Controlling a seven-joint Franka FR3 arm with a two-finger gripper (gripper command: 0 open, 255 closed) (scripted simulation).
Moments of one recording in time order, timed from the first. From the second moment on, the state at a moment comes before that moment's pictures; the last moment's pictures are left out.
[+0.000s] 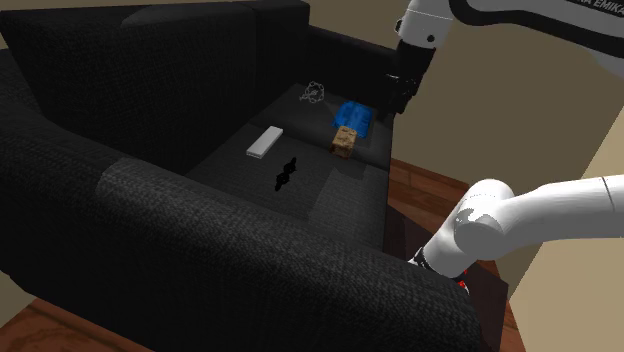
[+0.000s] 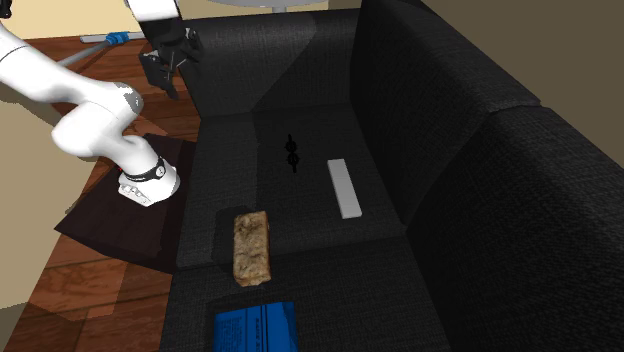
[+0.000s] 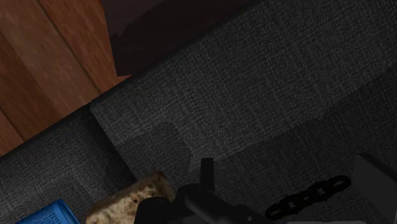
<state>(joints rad) 0.02 -0.74 0.06 -2.26 0.03 1.48 0.15</state>
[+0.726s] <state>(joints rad) -0.03 -0.46 0.18 -2.21 0.06 1.71 0.41</state>
